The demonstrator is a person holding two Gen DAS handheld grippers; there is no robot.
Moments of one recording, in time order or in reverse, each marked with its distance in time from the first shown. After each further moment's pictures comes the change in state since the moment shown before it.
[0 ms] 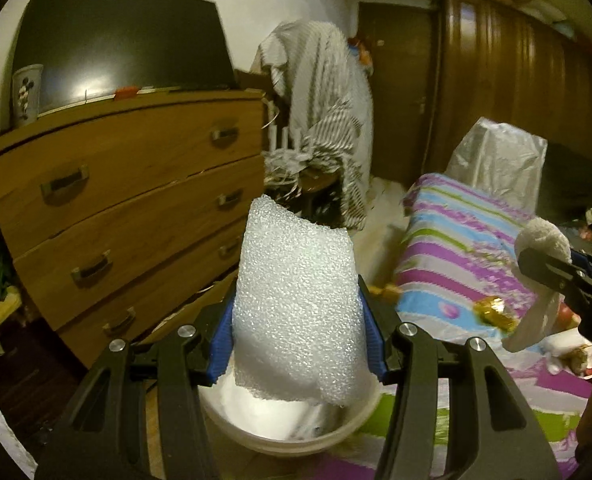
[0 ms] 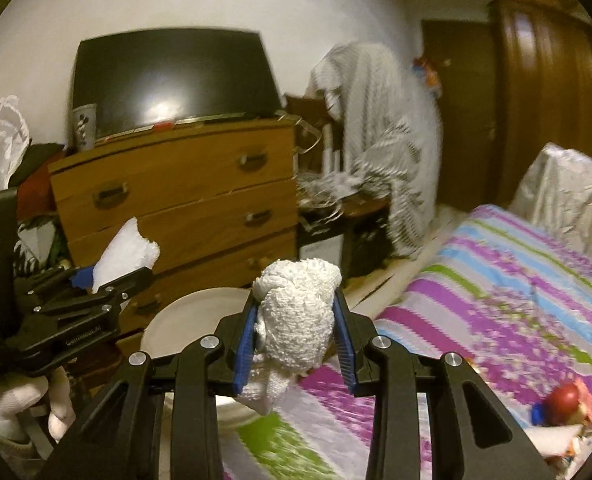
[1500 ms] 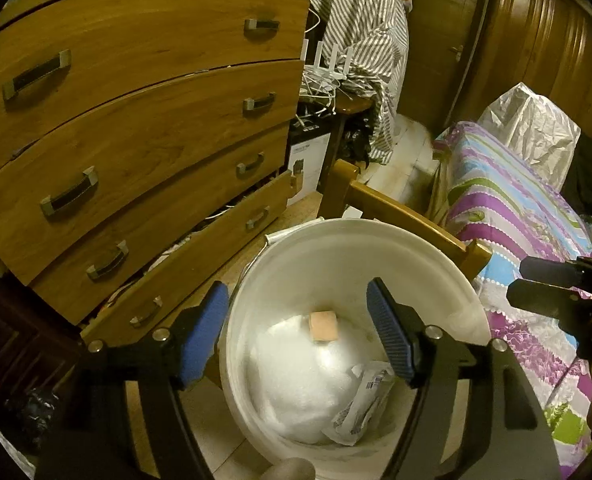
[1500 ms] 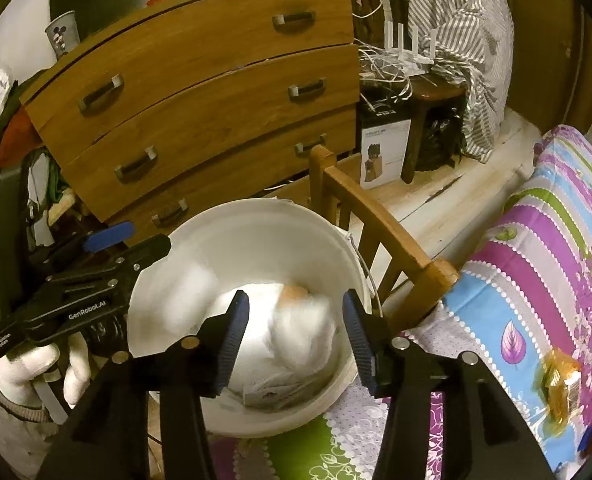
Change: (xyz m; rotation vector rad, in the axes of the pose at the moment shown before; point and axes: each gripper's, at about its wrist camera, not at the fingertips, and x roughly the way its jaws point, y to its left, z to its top) left arm 0.125 0.087 -0.025 -0.101 0.286 -0.007; right arm 0.188 0.004 -0.015 0.006 0.427 0.176
